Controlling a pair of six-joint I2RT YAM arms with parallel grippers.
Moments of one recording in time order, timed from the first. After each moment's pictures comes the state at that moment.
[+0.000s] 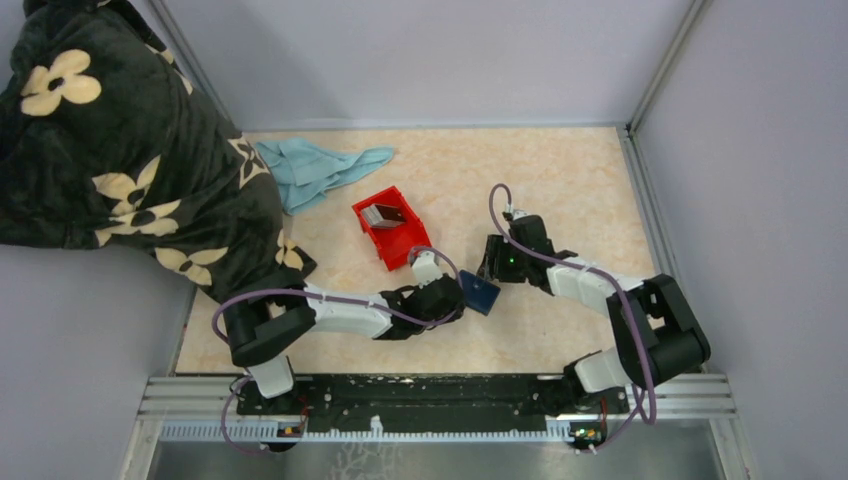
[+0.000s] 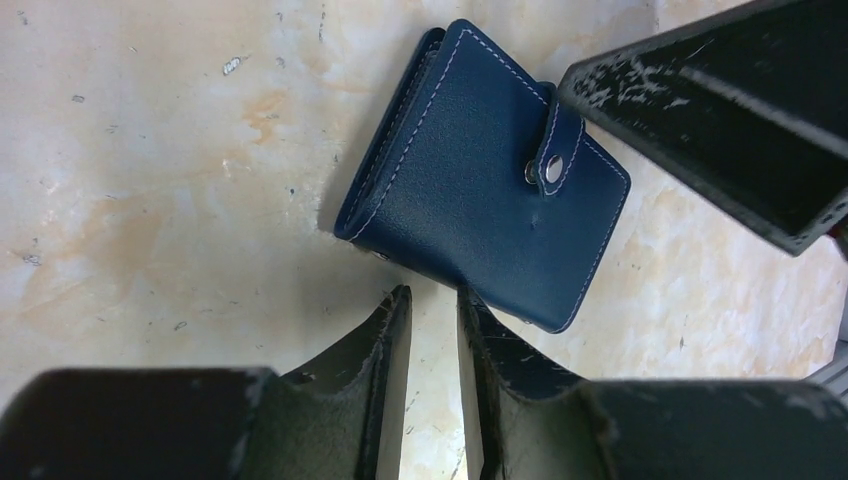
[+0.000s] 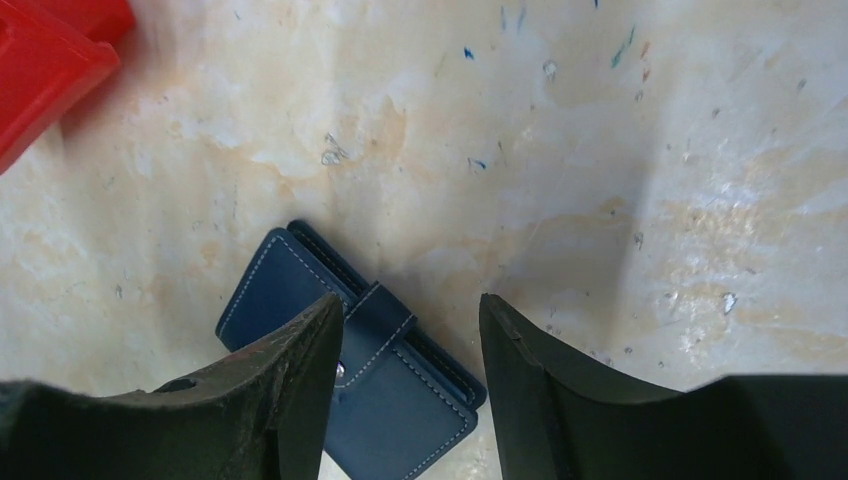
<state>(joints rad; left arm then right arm) -1.18 1.74 0.81 0.16 -0.45 -1.19 0.41 1.40 0.62 -0.06 -0.15 0.45</state>
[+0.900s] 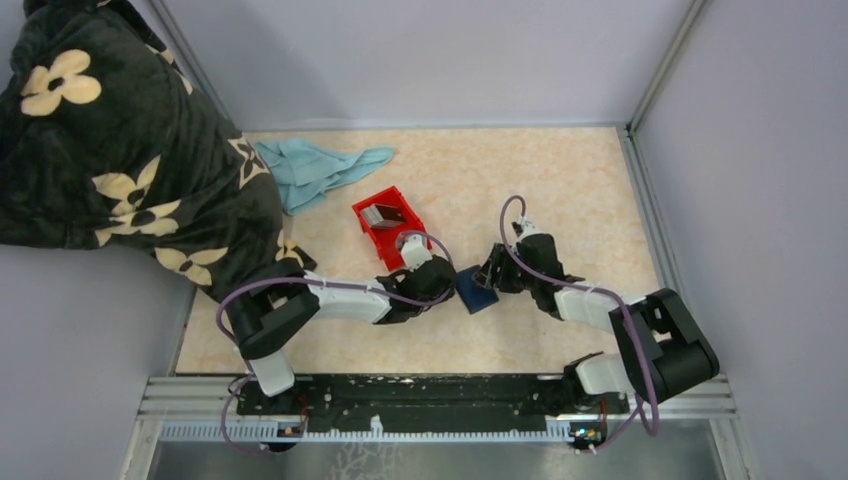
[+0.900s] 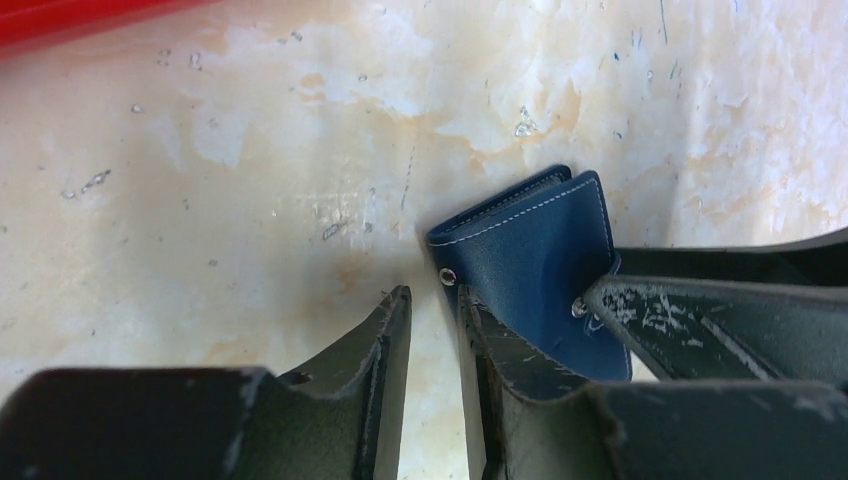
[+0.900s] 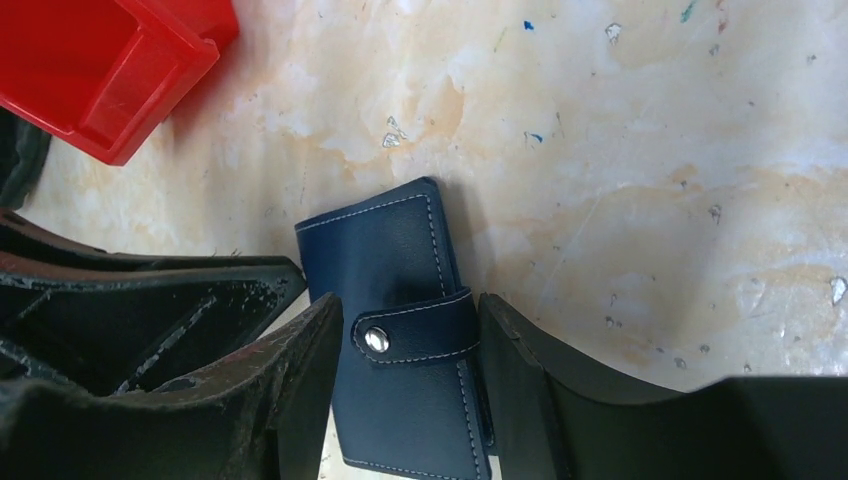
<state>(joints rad) -1.06 1.77 0.84 0.15 -0.48 -1.18 0.39 1.34 0.40 0.27 -0.27 0.57</state>
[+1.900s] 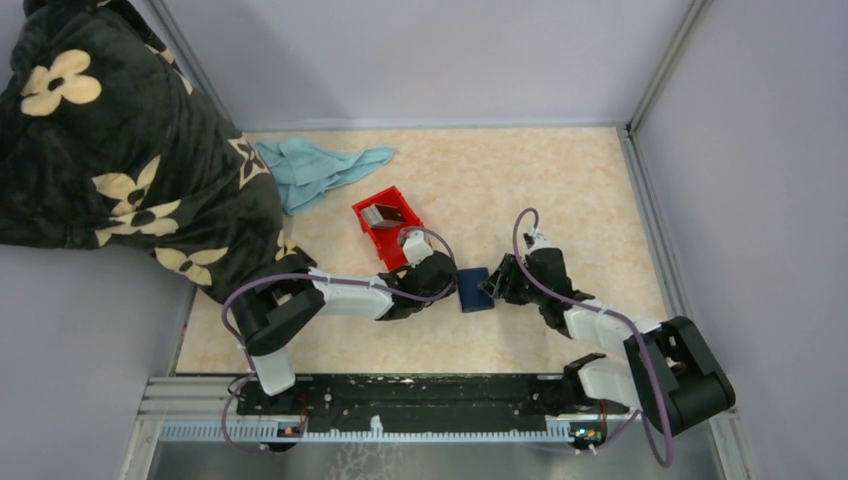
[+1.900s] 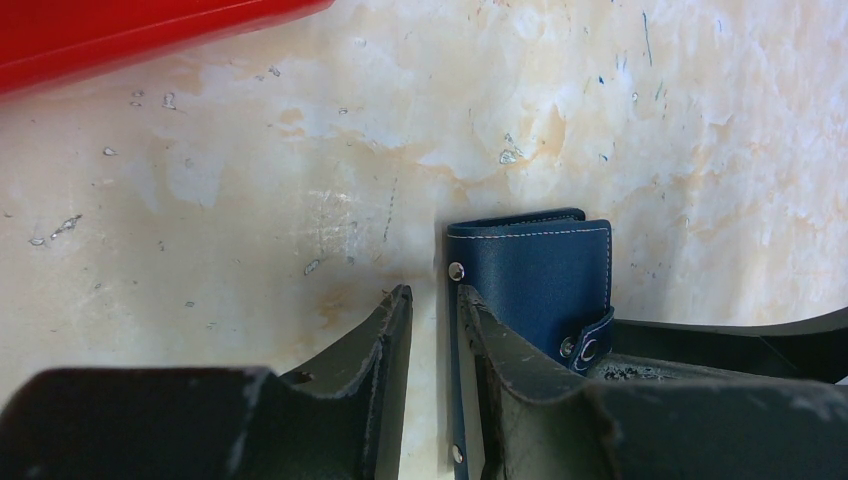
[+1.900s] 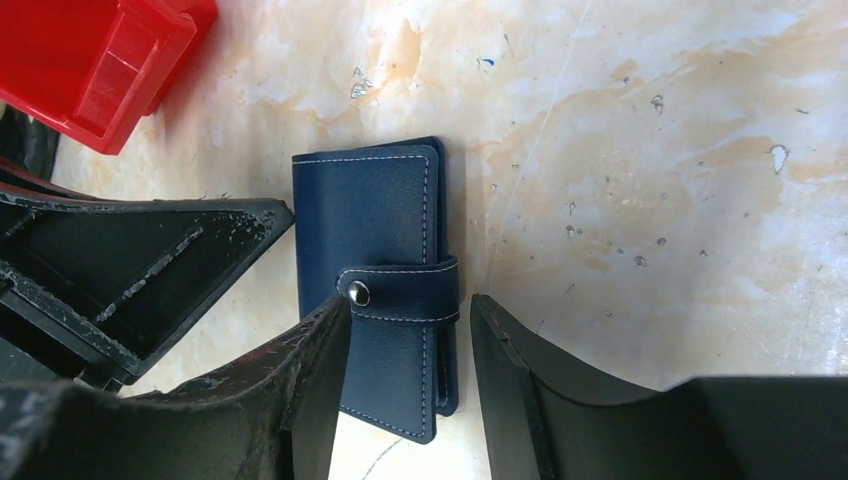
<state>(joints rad) -1.05 1.81 0.87 0.18 -0.47 -1.16 0.39 1.18 0.27 0.27 -0.22 0.65</state>
